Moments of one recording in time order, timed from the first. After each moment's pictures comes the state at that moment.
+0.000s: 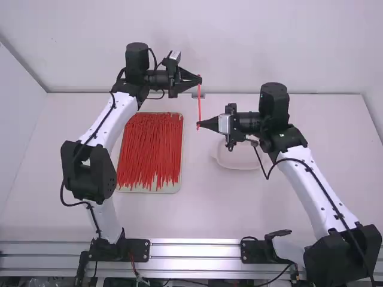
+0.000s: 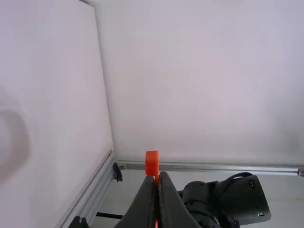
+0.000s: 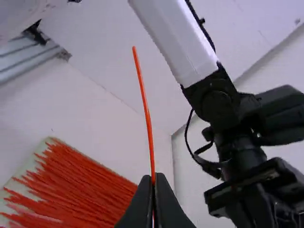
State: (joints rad) left arm -0.15 1.94 1.76 -0.10 1.25 -1.18; right arm 0.27 1.35 1.16 -0.18 -1.26 -1.05
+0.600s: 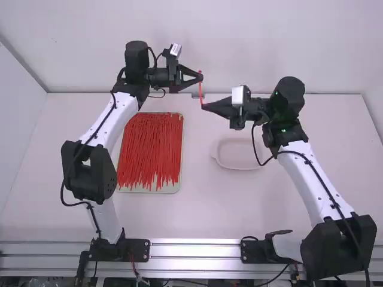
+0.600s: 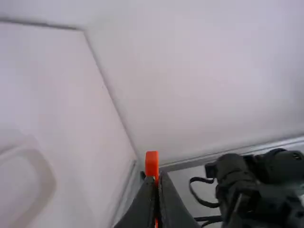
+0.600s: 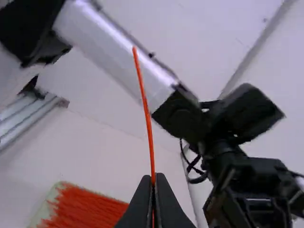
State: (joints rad) left arm -0.15 1.94 1.76 0.01 1.26 -0.97; right arm 0.21 1.40 1.16 0.43 -1.33 -0.22
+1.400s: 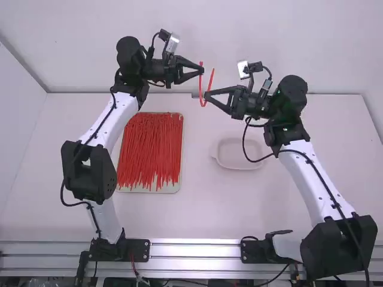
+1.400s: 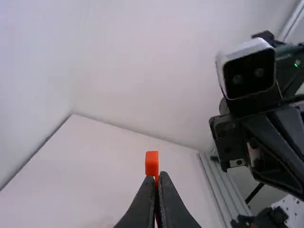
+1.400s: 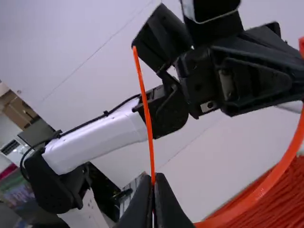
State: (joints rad) left arm -0.15 1.94 1.76 0.42 1.39 -0.51; right arm 0.20 1.41 1.18 0.37 -1.20 0.81
